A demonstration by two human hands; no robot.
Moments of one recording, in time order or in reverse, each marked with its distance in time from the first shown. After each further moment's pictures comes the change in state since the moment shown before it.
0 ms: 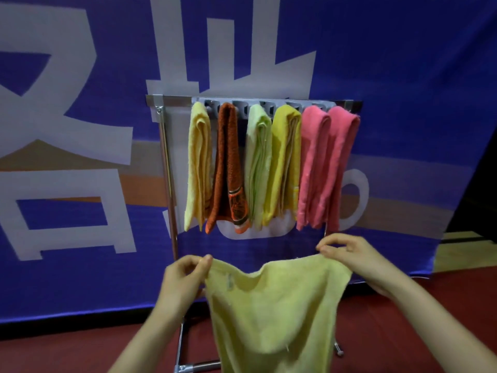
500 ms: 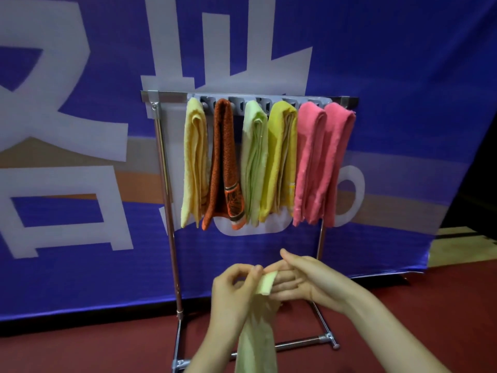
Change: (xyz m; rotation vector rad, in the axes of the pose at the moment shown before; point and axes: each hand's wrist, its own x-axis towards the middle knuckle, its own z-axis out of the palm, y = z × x) left_hand -0.037 -0.009 0.069 -0.080 -0.053 0.149; right_hand -0.016 -0.010 0.061 0.405 -0.455 0.296
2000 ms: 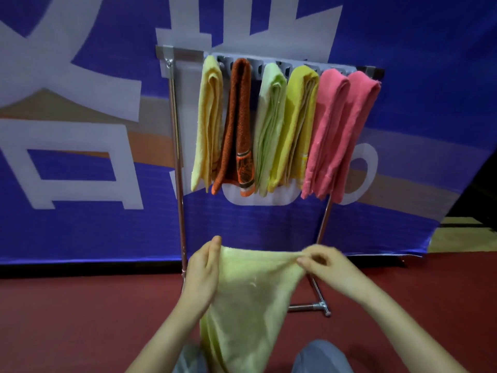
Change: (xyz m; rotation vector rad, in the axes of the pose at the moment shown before) left_hand -0.010 -0.024 -0.054 0.252 0.084 0.021; right_hand -0.006 0.049 -0.026 -0.783 0.320 -0.297
